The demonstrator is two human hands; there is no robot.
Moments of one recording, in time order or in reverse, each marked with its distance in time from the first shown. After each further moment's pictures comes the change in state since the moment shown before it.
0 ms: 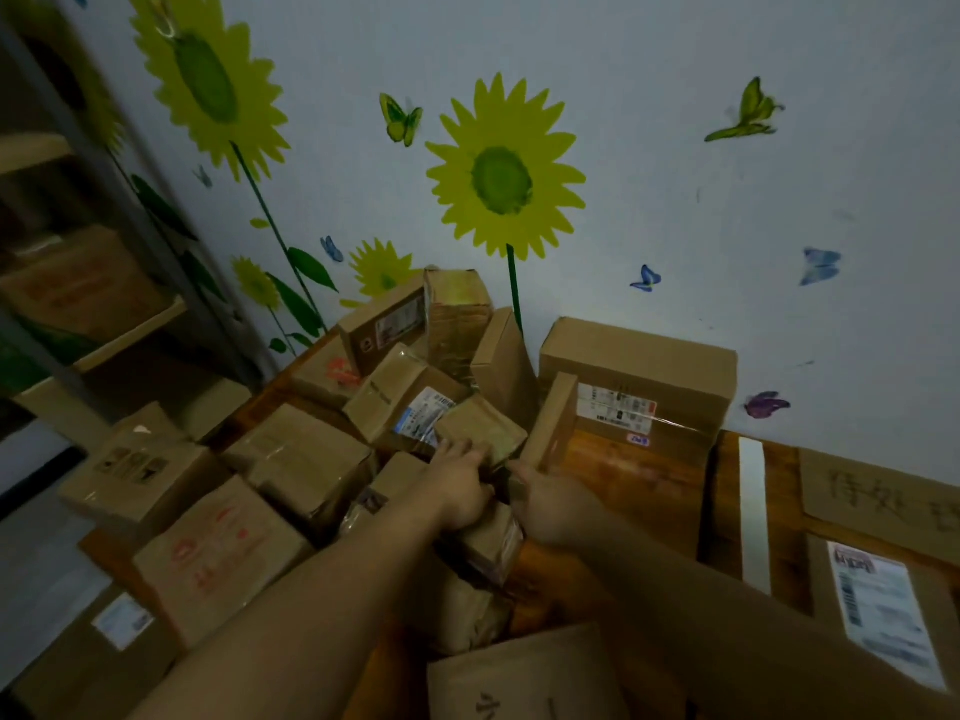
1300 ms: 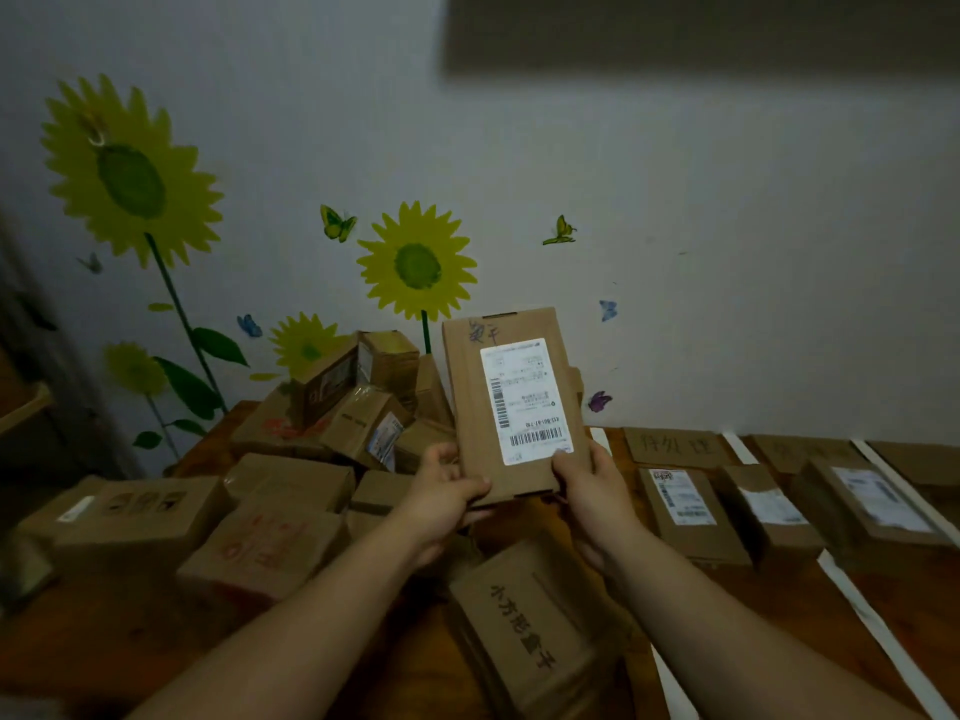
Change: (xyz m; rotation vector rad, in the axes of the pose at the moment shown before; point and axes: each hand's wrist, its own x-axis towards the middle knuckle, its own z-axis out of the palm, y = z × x) left_hand -0.182 -0.019 -0.015 -1.350 -0.100 0.299; right_hand -0.217 -0.097 0.021 1.355 0.796 0.101
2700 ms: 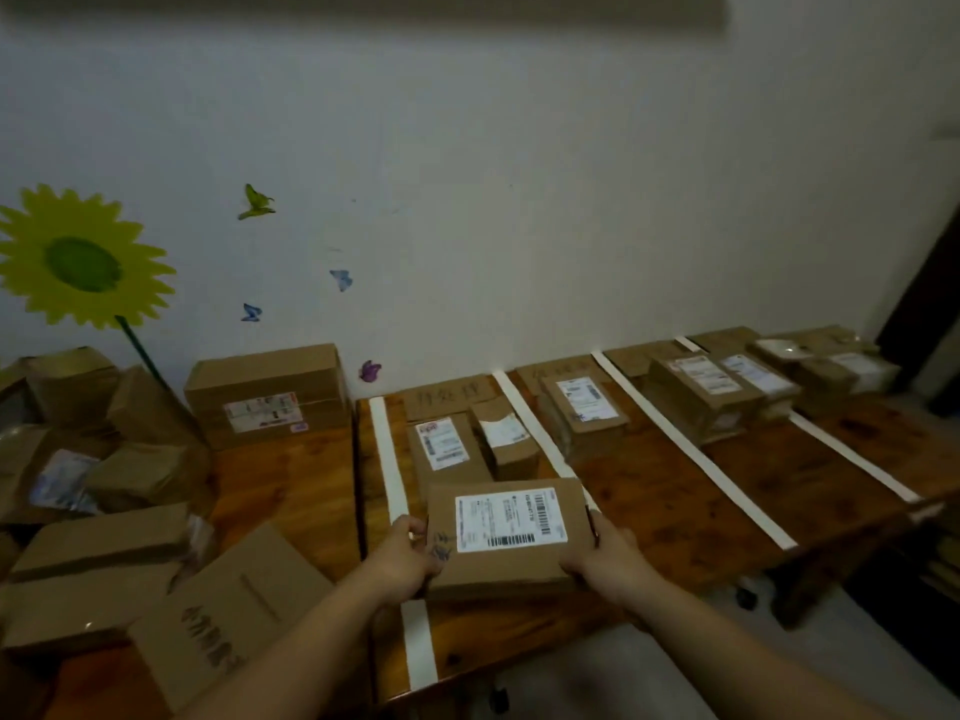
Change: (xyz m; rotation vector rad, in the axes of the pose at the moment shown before) left_hand -0.029 -0.123 0.265 0.757 -0.318 -0.219; right_hand -0.109 0.007 -0.354 -0.681 0.206 0.230
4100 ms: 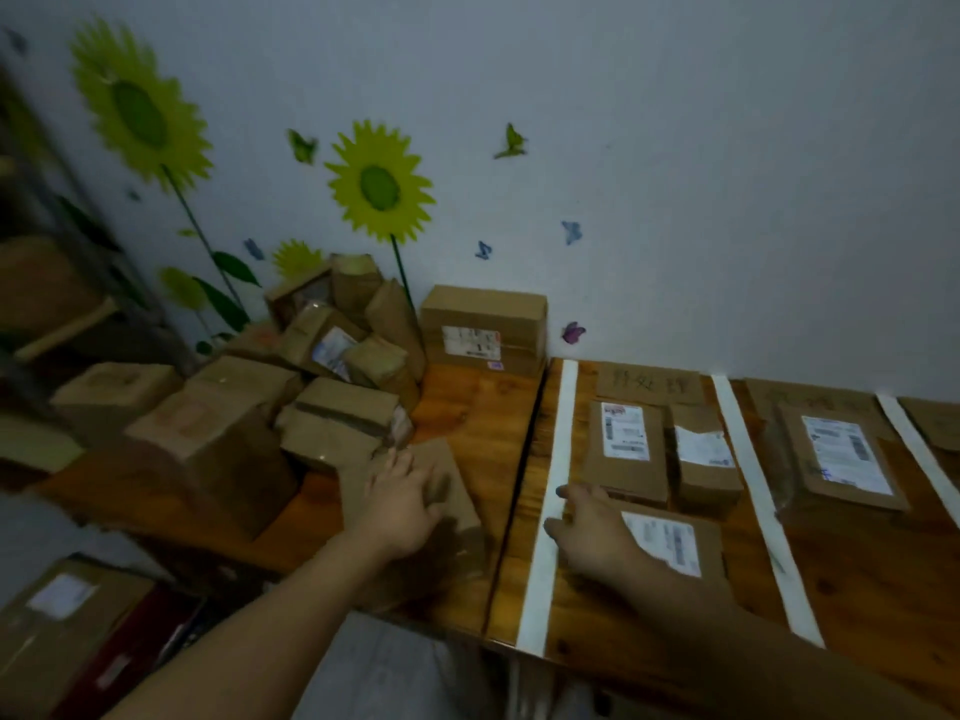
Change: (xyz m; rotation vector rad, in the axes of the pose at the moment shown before) left_hand -0.042 -0.075 -0.087 0.629 0.494 -0.164; right_hand 0.090 -0.061 0.125 -0.472 -0.380 -0.415
